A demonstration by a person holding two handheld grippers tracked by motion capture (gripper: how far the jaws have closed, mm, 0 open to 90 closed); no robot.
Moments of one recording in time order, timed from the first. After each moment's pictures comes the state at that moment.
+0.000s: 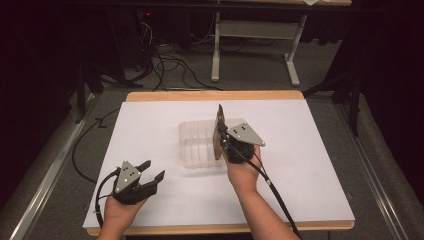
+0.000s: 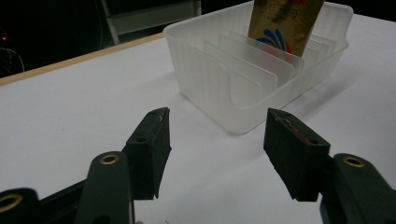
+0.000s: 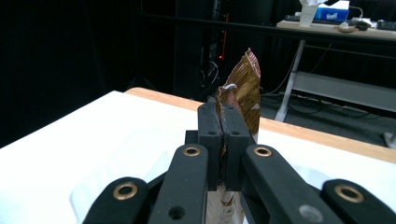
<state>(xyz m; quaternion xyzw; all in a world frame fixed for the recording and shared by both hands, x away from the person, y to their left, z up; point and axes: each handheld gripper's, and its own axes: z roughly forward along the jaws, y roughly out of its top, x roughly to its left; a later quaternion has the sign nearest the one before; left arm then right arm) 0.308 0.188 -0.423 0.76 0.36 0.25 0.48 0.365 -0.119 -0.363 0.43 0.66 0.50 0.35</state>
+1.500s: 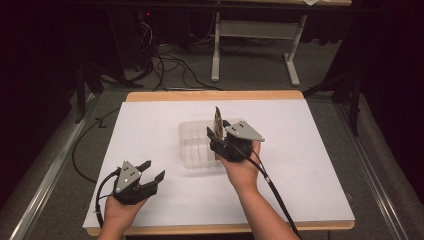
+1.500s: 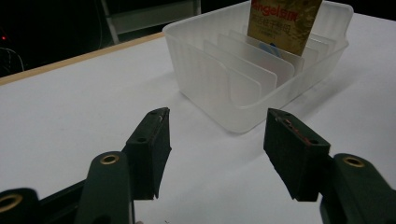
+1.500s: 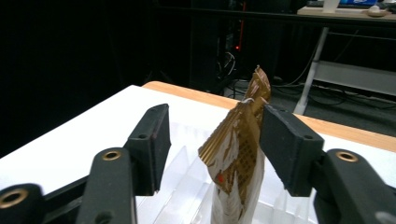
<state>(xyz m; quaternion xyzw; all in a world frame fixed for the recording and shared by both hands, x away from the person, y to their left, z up) 0.309 0.187 -0.423 0.76 0.36 0.25 0.48 0.368 -0.116 -0.358 0.43 0.68 0.51 0.31</state>
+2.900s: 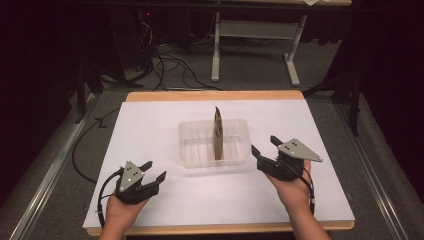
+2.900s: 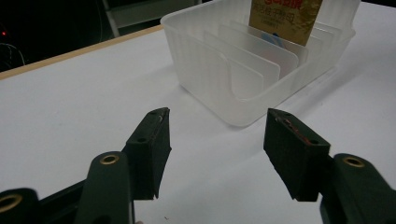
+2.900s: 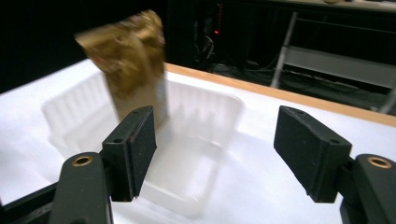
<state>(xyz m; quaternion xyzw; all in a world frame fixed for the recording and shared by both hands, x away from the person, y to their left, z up) 0.311 0.184 -0.427 0.77 0.36 0.25 0.46 0.315 -0.231 -0.366 0.45 0.69 0.47 0.32</state>
